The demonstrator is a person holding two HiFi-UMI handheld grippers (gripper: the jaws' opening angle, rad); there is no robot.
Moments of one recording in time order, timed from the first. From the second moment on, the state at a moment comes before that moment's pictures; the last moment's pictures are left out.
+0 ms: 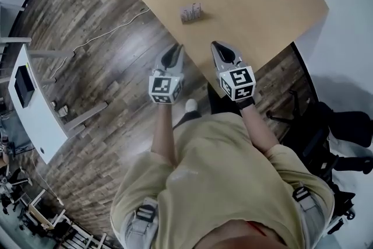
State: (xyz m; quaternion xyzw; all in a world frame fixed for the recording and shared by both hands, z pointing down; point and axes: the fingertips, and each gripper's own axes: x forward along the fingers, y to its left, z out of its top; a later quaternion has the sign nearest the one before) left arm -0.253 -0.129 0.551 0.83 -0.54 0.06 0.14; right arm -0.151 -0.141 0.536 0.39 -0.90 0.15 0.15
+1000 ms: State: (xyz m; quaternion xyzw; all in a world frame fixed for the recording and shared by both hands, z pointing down) left arm -0.239 -0.299 0.667 0.91 -0.36 0.15 0.11; right arm -0.148 -0.257 0.643 0.35 -0.89 0.23 0.19
